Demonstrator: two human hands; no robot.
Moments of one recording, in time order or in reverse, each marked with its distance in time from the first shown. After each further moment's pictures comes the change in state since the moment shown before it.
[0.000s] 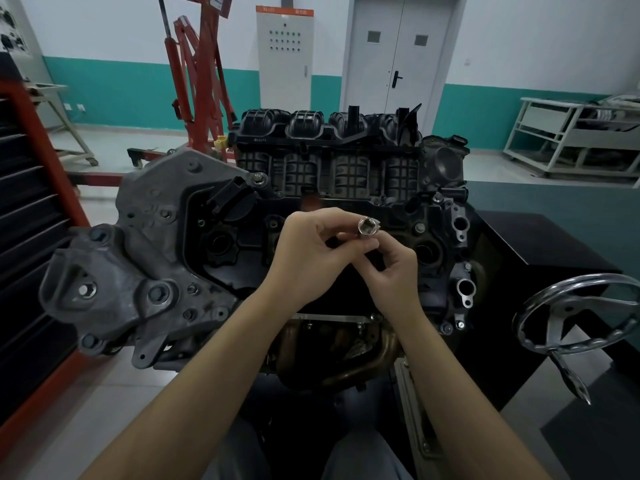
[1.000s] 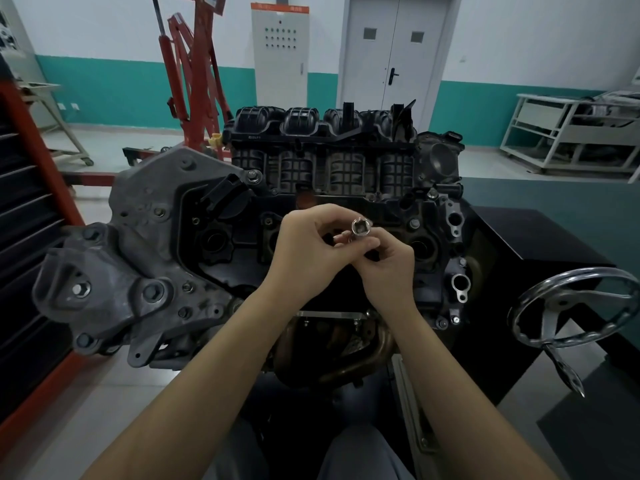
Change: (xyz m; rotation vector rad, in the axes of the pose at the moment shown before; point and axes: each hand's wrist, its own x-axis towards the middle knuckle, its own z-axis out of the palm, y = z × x) left_hand -0.001 -0.003 0.007 0.059 0.036 0.009; right_hand 0.000 0.005 0.002 0.017 0.075 0.065
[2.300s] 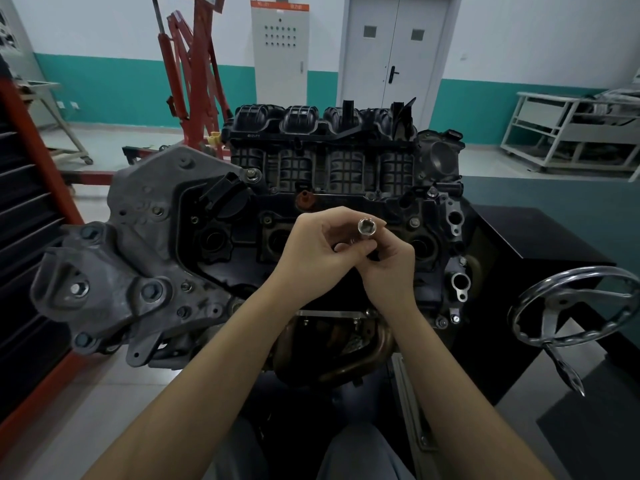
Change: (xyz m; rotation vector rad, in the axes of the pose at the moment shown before) left_hand 0.002 -0.006 0.004 -0.096 -0.103 -0.009; right_hand 0.001 -0.001 0.000 0.038 -0.020 -0.014
